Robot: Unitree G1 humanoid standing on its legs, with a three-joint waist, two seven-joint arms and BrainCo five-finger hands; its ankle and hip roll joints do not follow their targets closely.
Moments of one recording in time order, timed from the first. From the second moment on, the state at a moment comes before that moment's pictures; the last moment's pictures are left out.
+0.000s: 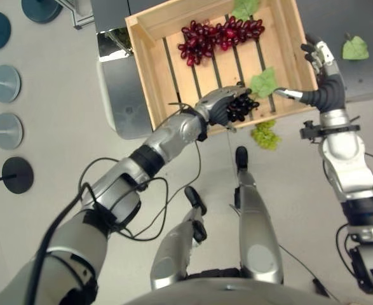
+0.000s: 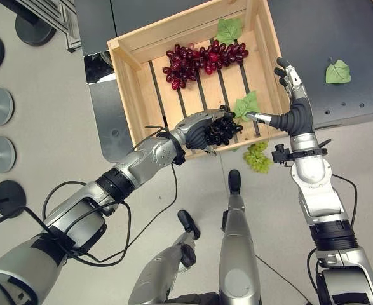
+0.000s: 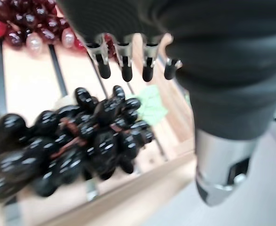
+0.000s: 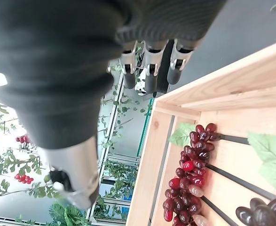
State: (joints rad) left arm -1.03 0.27 -0.74 0.70 0.38 -0.12 0.00; right arm -0.41 -0.65 0.01 0.04 0.13 -0.26 -0.15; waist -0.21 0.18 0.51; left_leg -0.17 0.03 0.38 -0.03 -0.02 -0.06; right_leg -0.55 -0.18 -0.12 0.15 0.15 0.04
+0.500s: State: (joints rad) left arm -0.97 0.36 -0.72 0.72 0.44 -0.12 0.02; right arm -0.40 -0.64 0.01 -0.04 0.13 -0.26 -0.15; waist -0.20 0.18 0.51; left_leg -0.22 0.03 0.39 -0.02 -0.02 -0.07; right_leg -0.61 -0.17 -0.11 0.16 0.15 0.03
